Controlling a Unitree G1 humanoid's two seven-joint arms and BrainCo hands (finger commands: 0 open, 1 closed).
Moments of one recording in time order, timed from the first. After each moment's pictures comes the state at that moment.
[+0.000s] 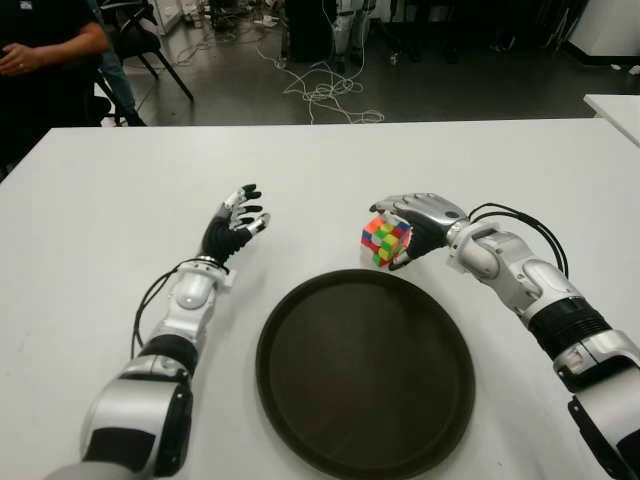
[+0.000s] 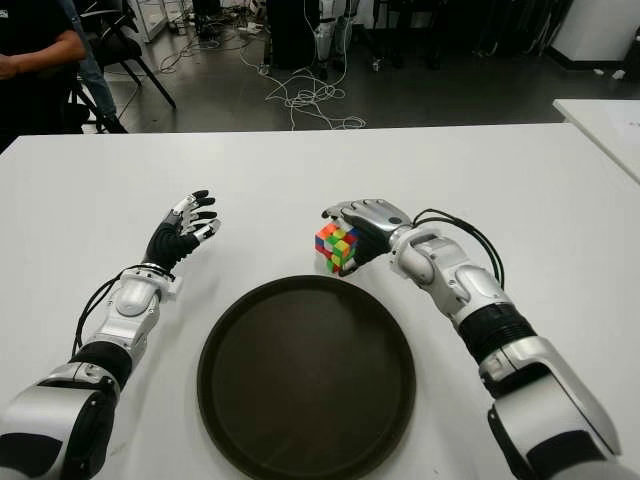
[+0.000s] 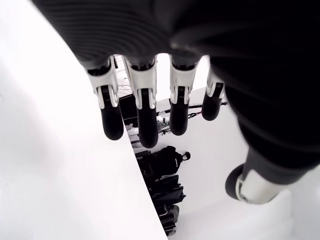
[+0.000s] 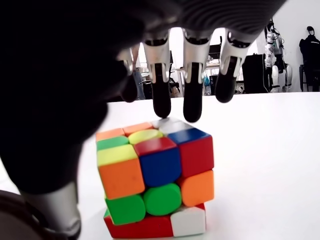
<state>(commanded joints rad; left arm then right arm) -0.63 0.12 0.03 1.23 0.12 -0.66 -0.05 -0.66 -0.40 0.48 0.67 -0.74 -0.29 0.12</state>
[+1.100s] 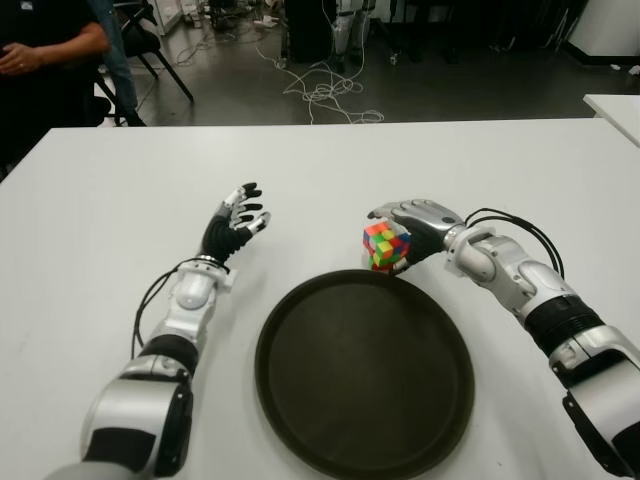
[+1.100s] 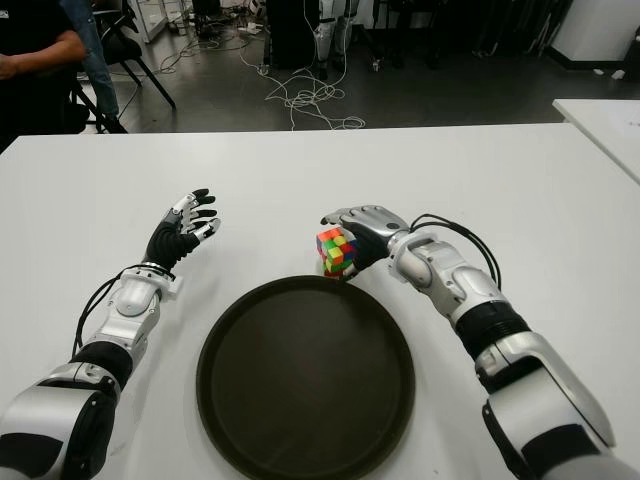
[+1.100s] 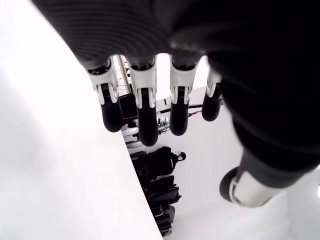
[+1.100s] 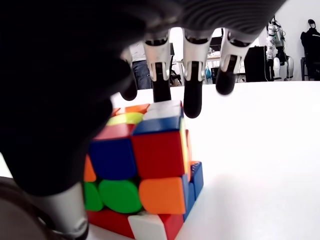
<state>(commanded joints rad) -0.63 0.11 0.03 1.23 0.13 -0.66 -0.03 -0.68 -0.37 0.52 0.77 -0.74 -0.35 0.10</state>
